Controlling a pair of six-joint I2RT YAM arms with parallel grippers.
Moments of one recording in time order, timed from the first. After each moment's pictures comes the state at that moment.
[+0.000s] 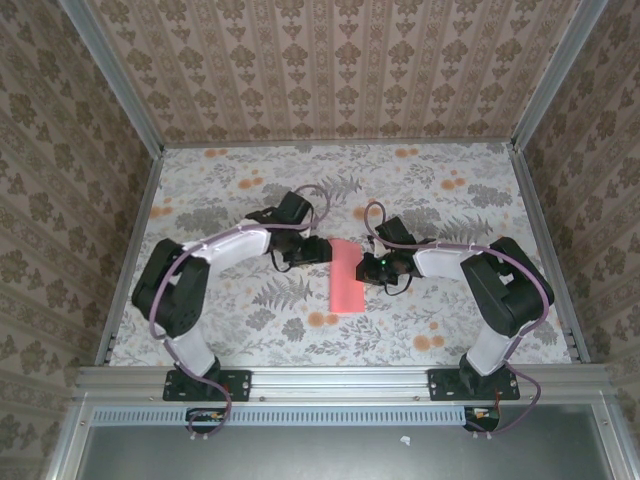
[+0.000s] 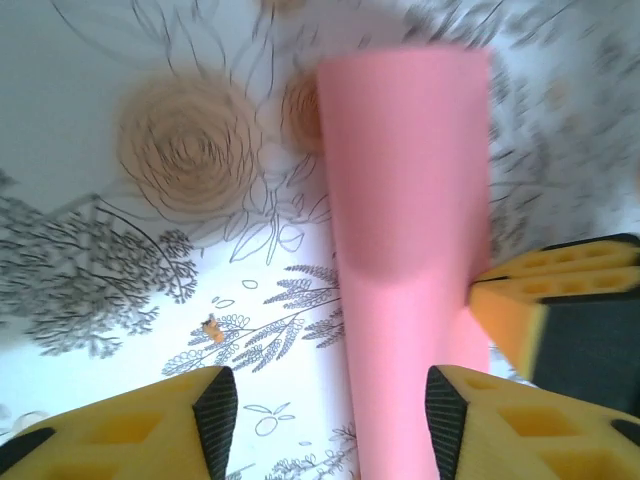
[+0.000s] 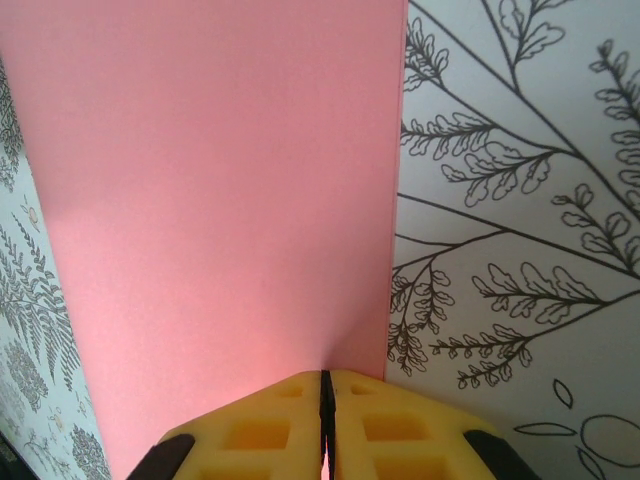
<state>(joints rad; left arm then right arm) -0.64 1.70 1.12 -0.53 0.35 -0.56 0.48 1.72 0.81 -0.17 -0.42 0.65</state>
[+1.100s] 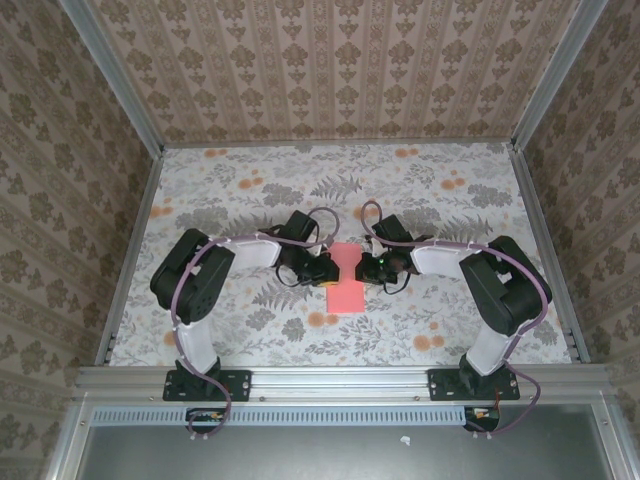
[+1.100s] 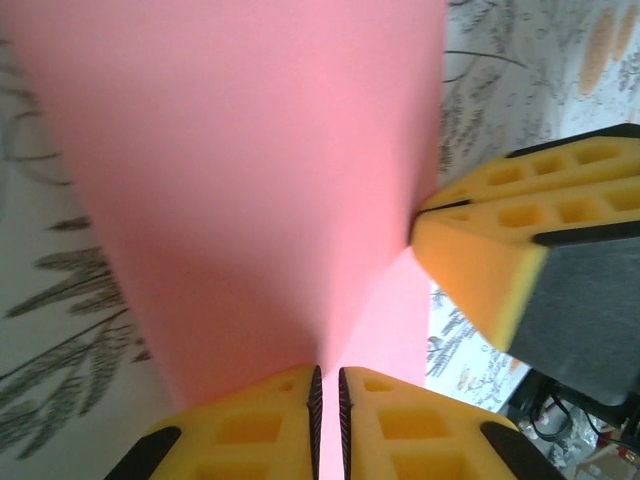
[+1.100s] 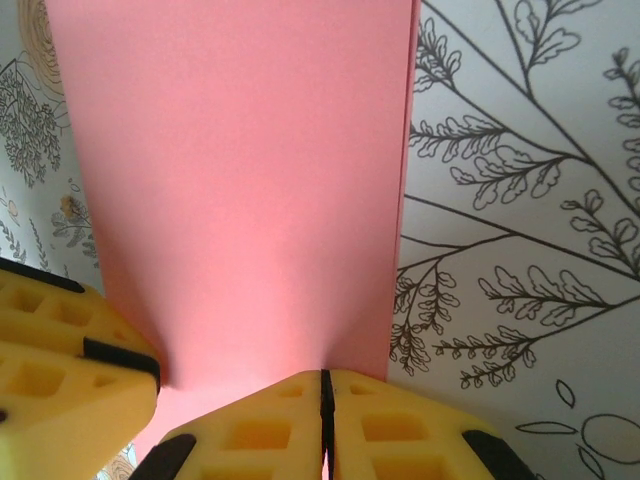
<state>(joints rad) -0.67 1.85 0.99 -0.27 0.67 -0.63 0.49 1.73 0.85 -0.24 -0.39 0.61</state>
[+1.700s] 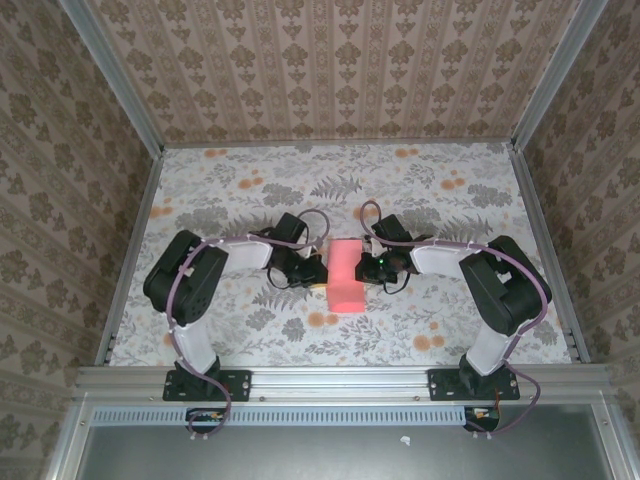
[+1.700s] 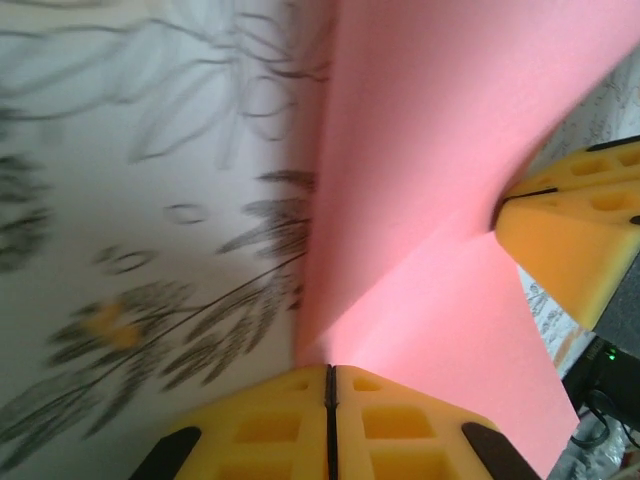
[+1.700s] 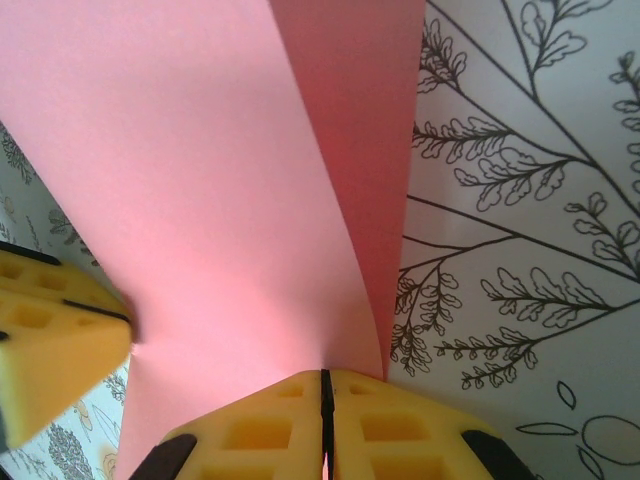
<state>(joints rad) -0.61 1.81 0.93 -0.29 0.63 -0.58 0.50 1.73 0.85 -0.24 -0.38 0.60</state>
